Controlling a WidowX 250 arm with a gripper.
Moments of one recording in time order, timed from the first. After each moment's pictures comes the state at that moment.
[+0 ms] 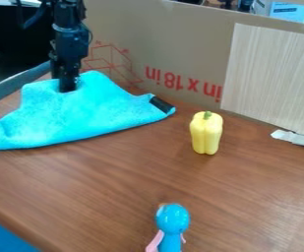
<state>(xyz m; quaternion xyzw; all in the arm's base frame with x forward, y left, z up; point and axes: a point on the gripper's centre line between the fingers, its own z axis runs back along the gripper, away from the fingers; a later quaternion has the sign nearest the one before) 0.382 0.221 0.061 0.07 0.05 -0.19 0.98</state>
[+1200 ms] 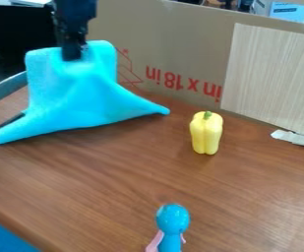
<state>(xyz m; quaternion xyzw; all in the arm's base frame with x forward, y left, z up) 0.349 0.151 0.150 0.12 -0.04 -0.20 0.97</state>
